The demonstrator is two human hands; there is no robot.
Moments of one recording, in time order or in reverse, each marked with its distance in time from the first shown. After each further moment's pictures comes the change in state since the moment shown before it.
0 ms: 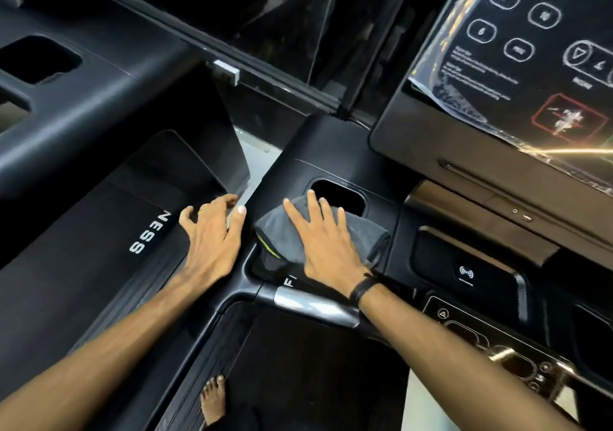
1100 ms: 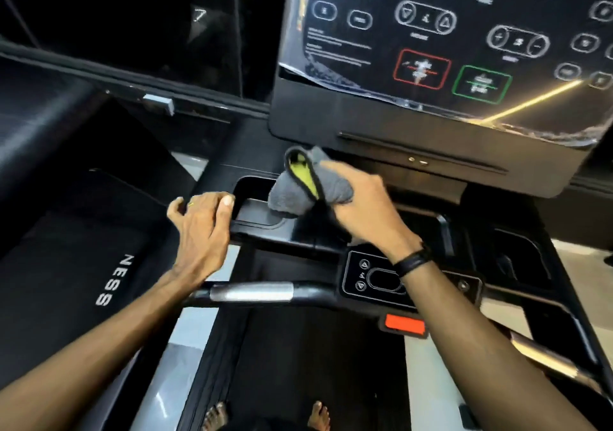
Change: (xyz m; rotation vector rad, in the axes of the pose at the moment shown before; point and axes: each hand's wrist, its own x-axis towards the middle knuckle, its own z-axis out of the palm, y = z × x) left_hand -0.015 0.101 0.033 -0.015 0.040 0.308; right_hand -0.105 0.125 -0.053 0.818 0.491 0.251
